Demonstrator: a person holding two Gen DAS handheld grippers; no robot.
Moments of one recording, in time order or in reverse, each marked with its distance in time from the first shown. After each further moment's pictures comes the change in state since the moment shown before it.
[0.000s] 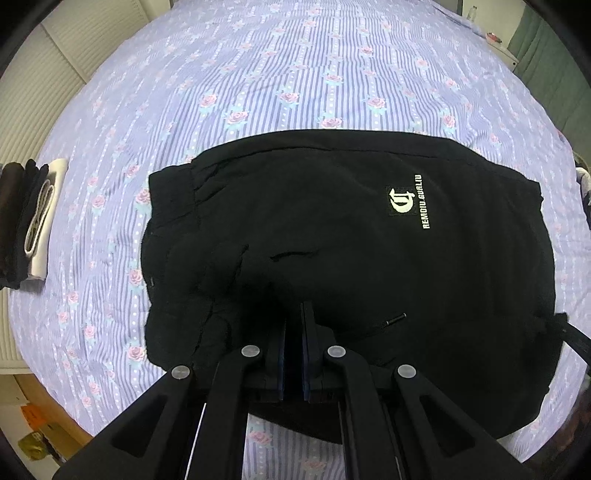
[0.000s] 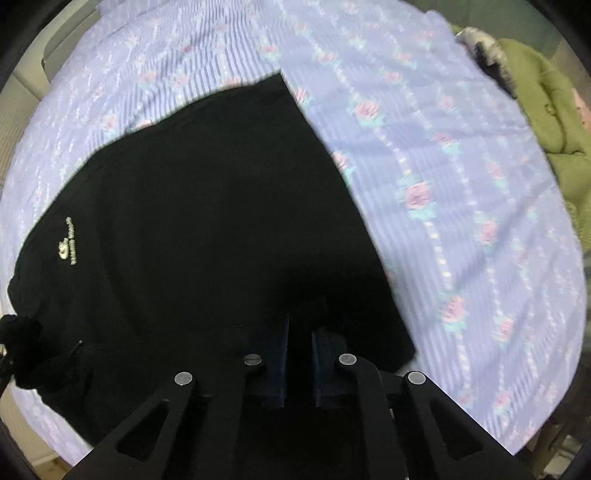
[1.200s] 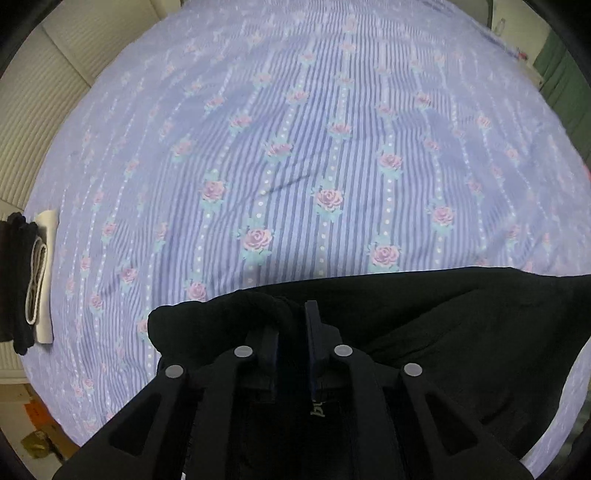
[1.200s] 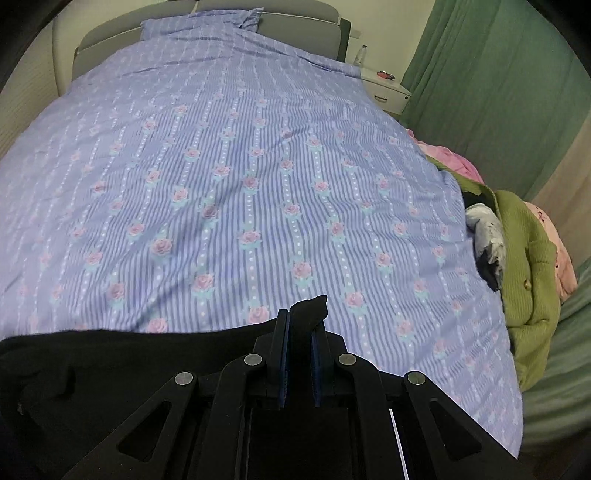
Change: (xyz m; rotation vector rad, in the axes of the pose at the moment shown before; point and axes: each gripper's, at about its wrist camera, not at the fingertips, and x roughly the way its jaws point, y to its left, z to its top) left arm 0.047 0.025 0.150 -0.041 0.032 0.044; right arm -0.013 0.090 0.173 -0.196 -0.314 -0.196
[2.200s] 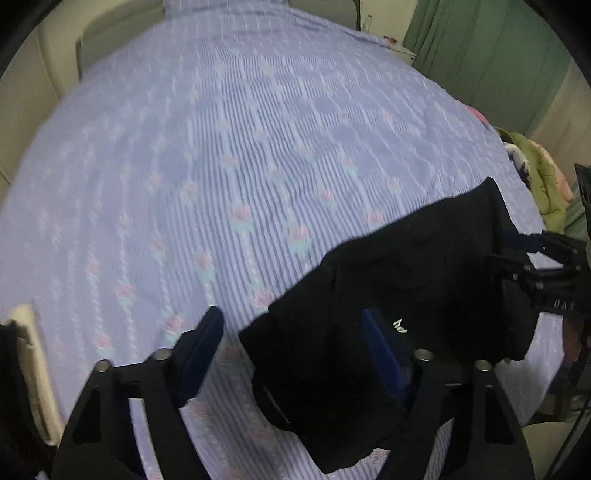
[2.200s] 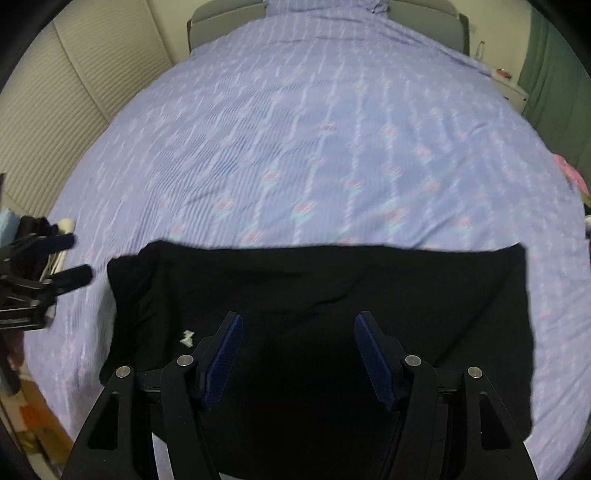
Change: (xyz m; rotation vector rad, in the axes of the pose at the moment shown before) left arm -0.031 0.117 -0.026 0.391 -0.181 -0.343; right arm -0.093 0.181 -0.088 -0.169 0.073 0.432
